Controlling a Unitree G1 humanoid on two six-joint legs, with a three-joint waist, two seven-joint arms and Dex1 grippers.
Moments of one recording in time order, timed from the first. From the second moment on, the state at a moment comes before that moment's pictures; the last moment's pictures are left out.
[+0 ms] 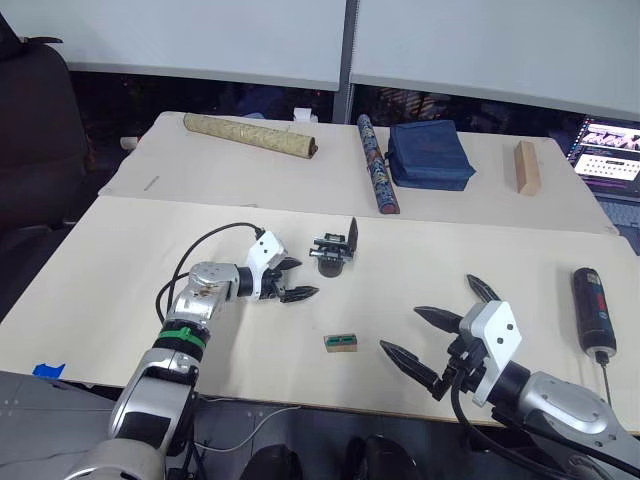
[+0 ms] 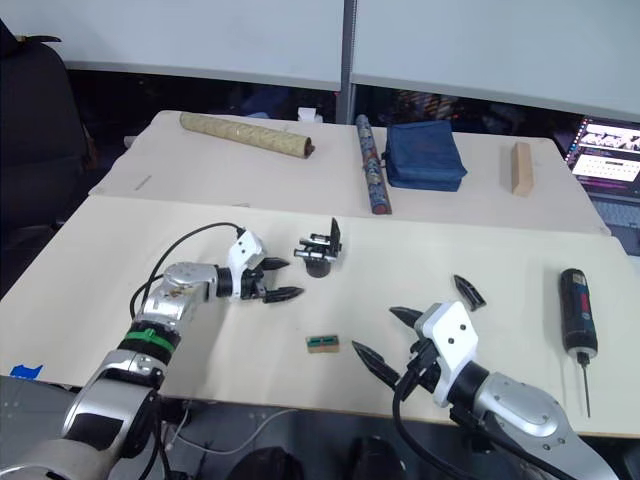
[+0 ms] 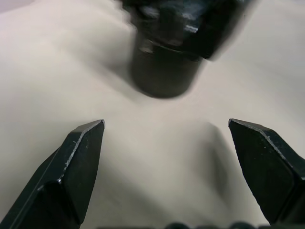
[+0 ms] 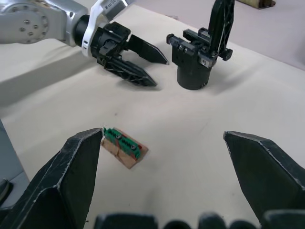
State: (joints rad) left arm -0.80 0.37 -0.15 0.82 -0.10 0.02 -1.17; right arm 0.26 -0.62 -0.14 -0.89 0.57 0.64 0.47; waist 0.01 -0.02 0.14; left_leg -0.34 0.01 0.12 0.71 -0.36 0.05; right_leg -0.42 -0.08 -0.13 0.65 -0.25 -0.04
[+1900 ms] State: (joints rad) left arm -0.47 -0.10 -0.09 0.19 0.18 0.35 -0.24; right arm 0.29 -0.62 -0.14 -0.95 0.57 0.65 0.43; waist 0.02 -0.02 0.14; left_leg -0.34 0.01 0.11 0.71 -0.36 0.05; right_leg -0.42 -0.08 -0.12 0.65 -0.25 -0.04
